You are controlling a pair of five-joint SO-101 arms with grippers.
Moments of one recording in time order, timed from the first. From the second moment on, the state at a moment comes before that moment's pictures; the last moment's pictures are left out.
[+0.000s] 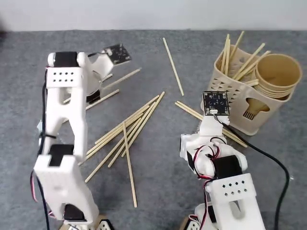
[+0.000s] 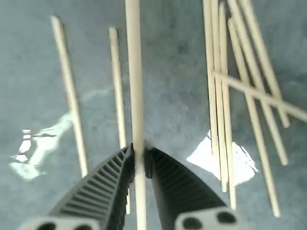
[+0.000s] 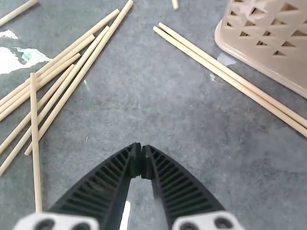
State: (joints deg) left arm -2.9 21.4 -29.3 99.3 -45.1; right arm -15.2 -57.3 57.2 63.6 -13.2
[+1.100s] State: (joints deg) left arm 29.6 -1.0 -14.3 26.5 10.7; right arm 8.5 -57.3 57.2 57.2 -13.2
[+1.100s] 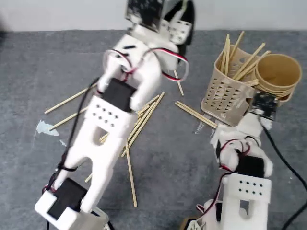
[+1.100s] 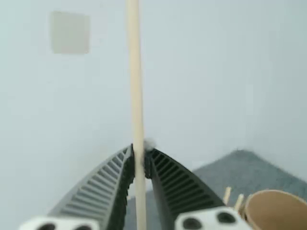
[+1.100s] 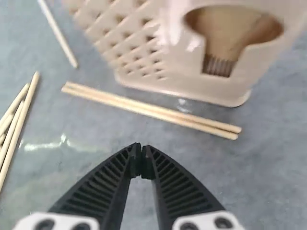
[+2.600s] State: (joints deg) left arm 33.9 2.2 -5.3 29.0 21.1; right arm 14.3 -57.3 57.2 54.1 -13.2
